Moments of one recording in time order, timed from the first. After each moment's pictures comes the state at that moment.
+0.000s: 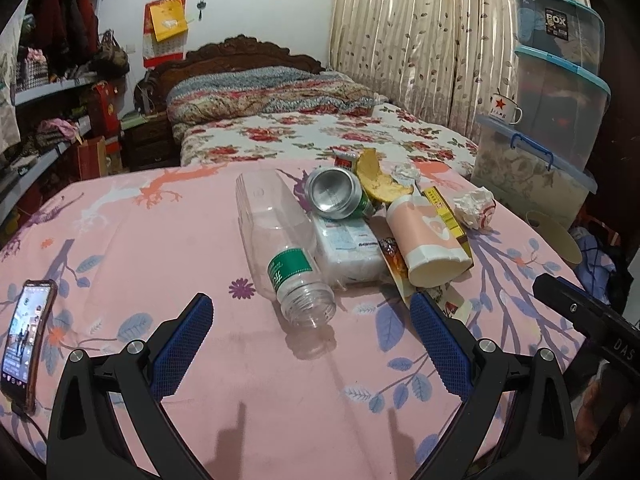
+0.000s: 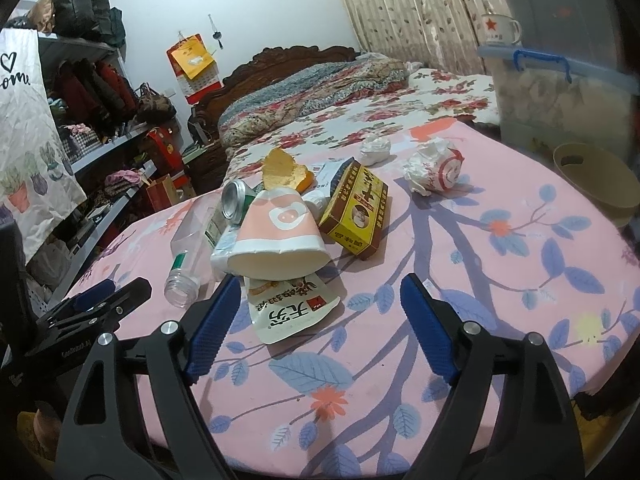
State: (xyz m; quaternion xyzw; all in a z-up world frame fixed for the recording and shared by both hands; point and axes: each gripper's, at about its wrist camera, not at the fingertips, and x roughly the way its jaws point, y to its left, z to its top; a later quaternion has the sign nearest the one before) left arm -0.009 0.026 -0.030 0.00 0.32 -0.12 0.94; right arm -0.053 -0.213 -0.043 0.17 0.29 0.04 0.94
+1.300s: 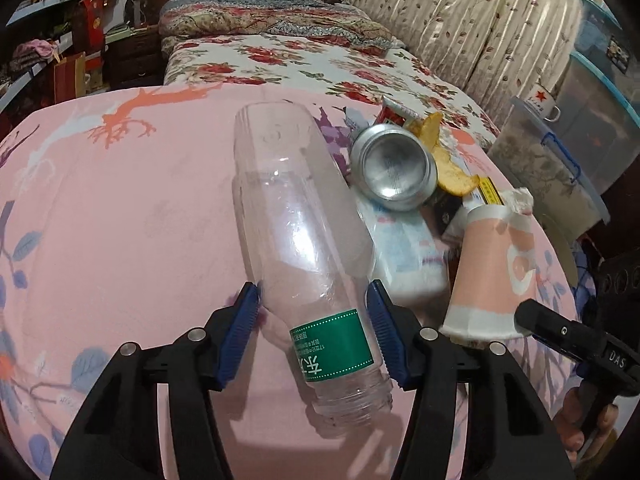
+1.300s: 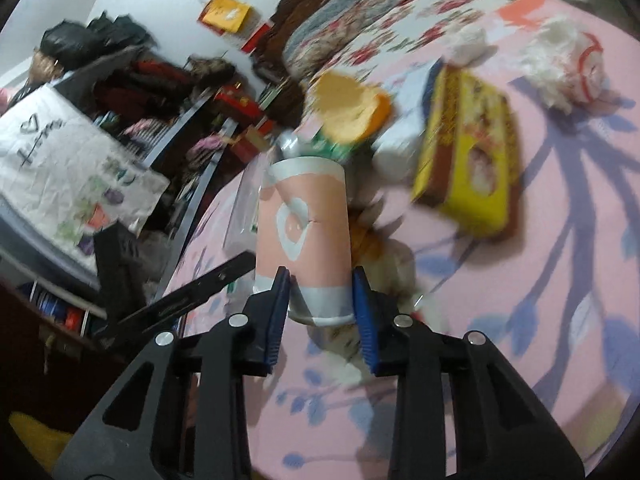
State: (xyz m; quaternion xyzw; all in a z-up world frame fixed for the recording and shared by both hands) left arm 0.098 0.057 -0.064 -0.06 0.46 -0.14 0.88; right arm 0.063 -0.207 -0.093 0.31 0.41 0.26 0.82
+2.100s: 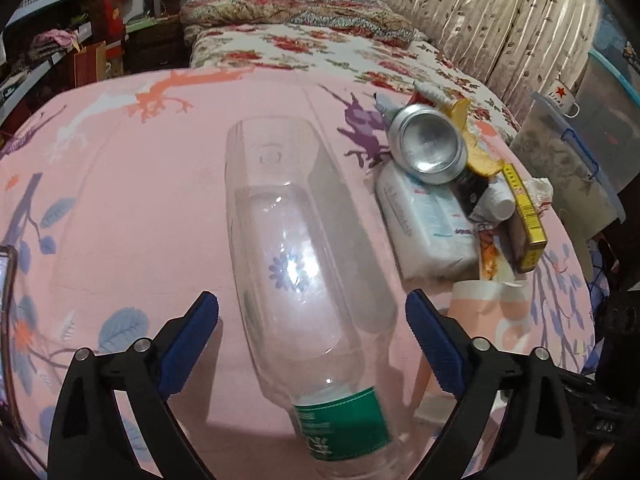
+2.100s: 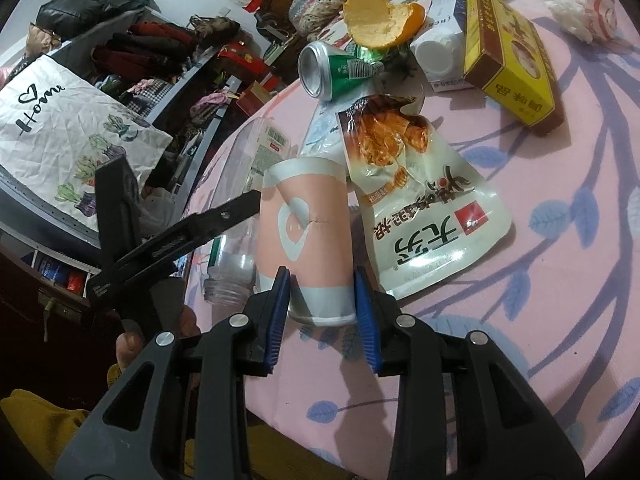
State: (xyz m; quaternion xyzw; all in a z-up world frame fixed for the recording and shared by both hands) left arm 0.087 0.074 -0.073 -0.06 0.48 -0.10 0.87; right arm 0.031 -0.158 -0.111 0.29 0.47 0.28 0.79
